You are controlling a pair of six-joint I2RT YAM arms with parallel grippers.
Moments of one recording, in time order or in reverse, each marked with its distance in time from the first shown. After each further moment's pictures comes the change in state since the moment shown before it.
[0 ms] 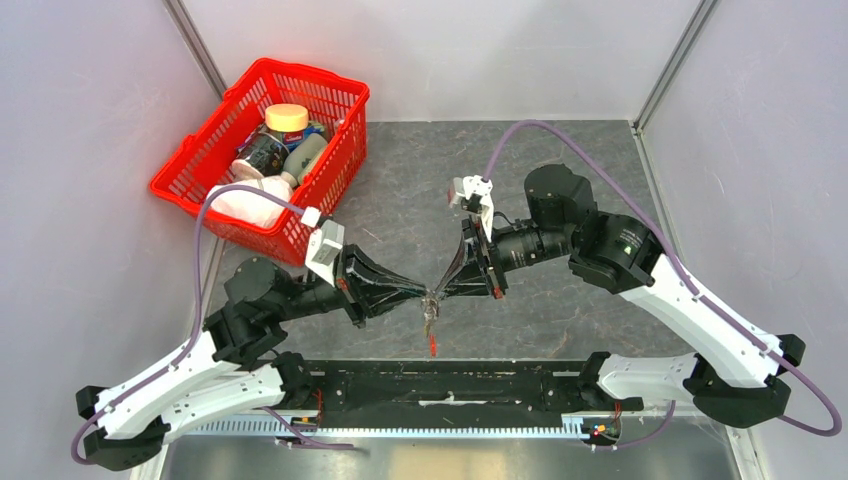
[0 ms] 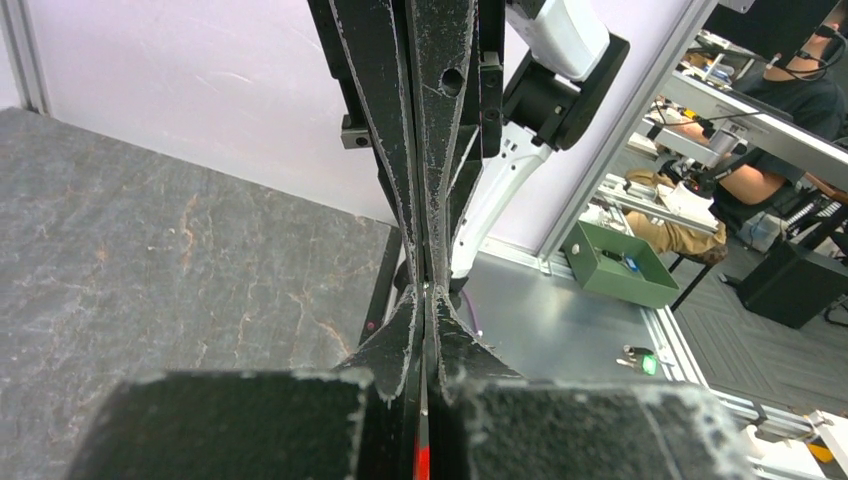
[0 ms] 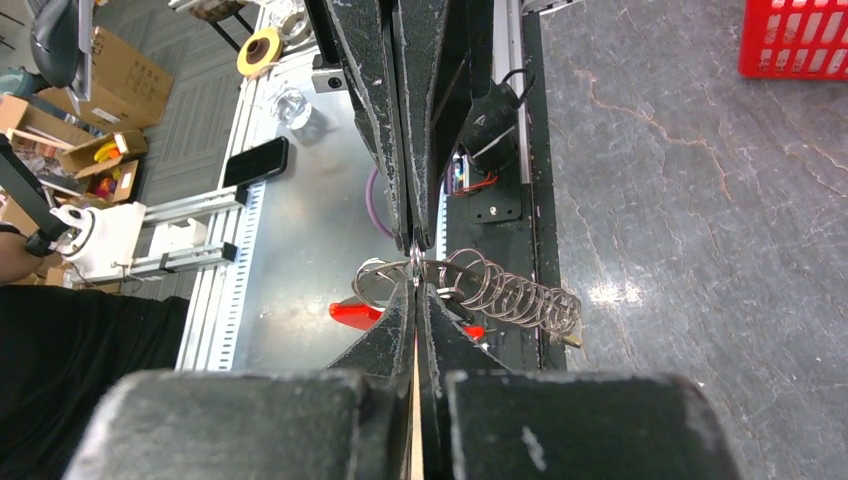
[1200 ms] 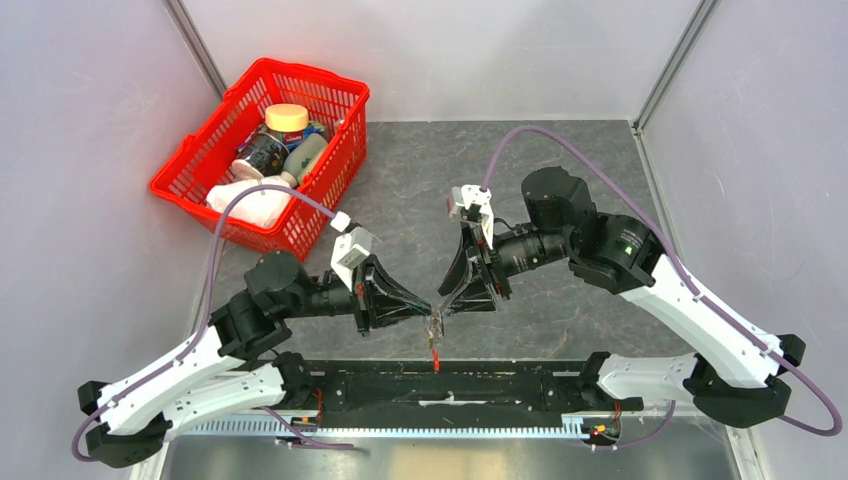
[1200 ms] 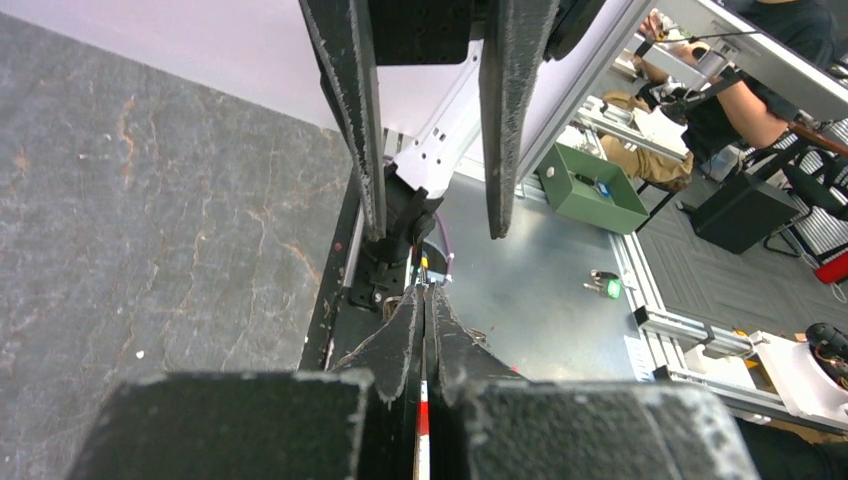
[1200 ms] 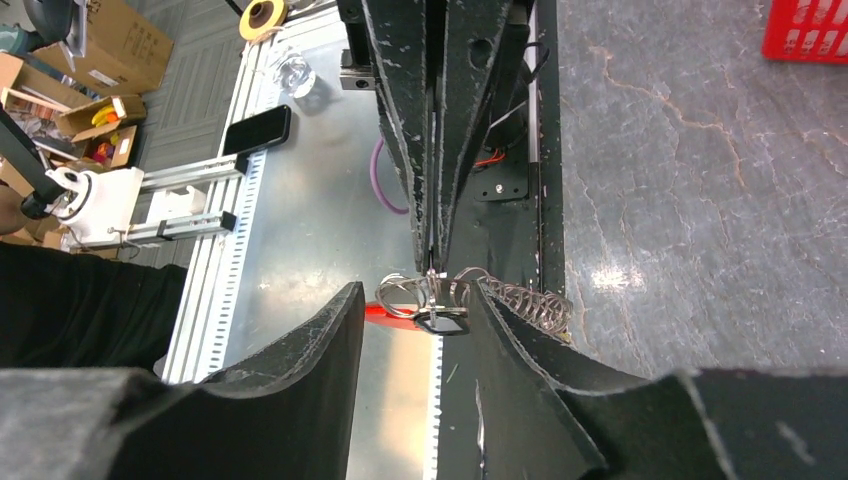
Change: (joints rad) left arm 0.000 0.043 0.018 -0.157 0.105 -0.001; right arm 0.001 0.003 0.007 -0.067 -0.035 -0.068
